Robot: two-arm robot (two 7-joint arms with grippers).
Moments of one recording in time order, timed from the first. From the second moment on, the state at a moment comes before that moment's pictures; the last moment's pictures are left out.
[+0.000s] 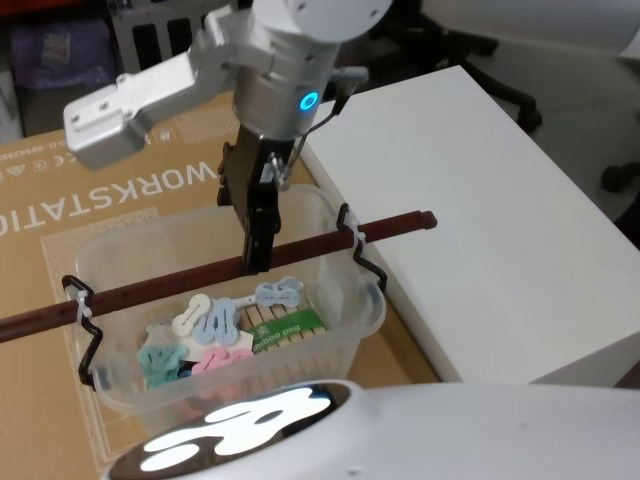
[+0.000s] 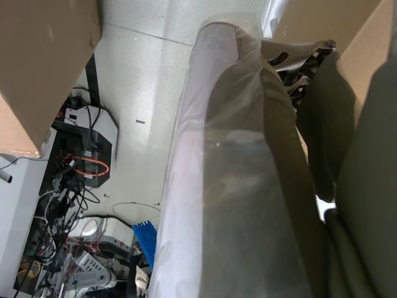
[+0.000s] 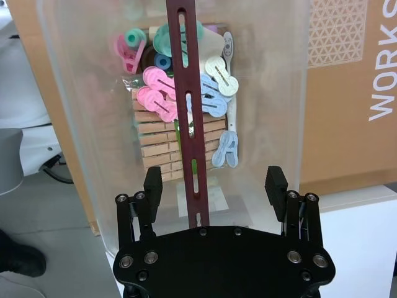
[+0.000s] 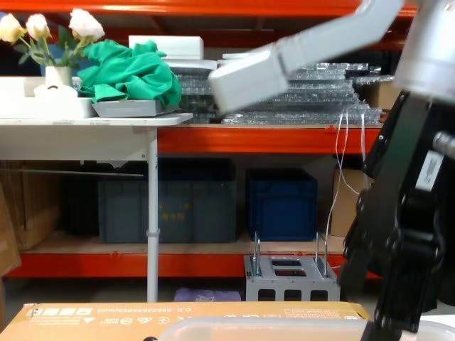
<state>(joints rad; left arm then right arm) -1.47 0.98 1.56 -0.90 0.05 0.15 -1.47 1.39 0.64 -1.45 -1.68 -0.21 -0.46 1.31</state>
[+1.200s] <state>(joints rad) -1.47 0.98 1.56 -0.90 0.05 0.15 -1.47 1.38 0.70 -1.37 -1.70 -0.15 -0.49 1.32</state>
